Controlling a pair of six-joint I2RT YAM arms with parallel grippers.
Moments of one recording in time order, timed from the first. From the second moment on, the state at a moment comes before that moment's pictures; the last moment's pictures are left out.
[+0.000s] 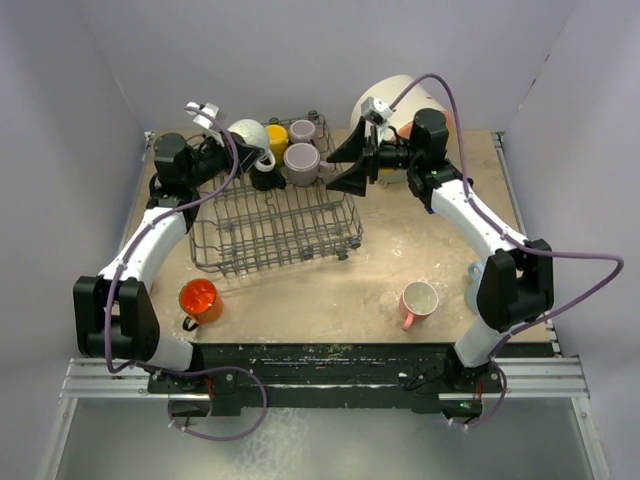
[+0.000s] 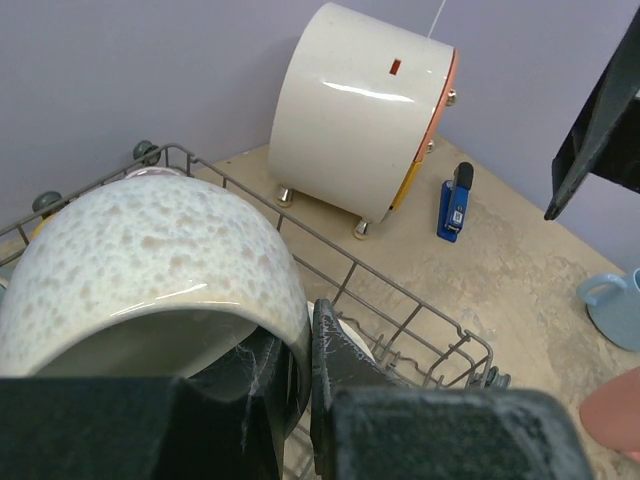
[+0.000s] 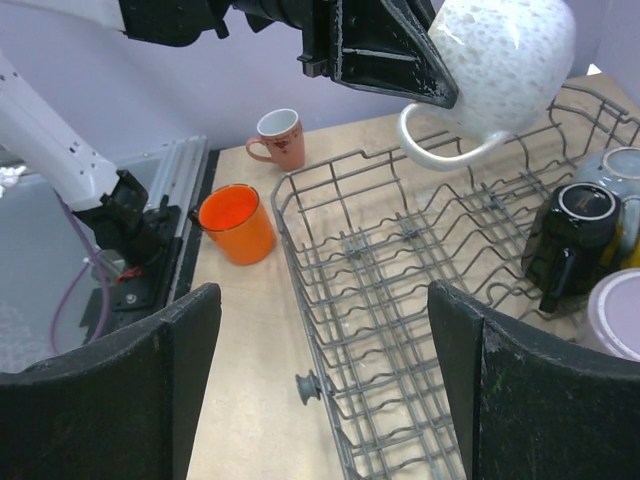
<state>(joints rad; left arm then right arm) -0.09 1.45 1.10 0.35 0.67 -0.25 0.32 1.66 1.40 0.22 -1.18 0.14</state>
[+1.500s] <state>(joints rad) -0.19 1.73 1.32 1.27 0.93 -0.78 0.40 1.96 1.59 0.99 -0.93 1.34</state>
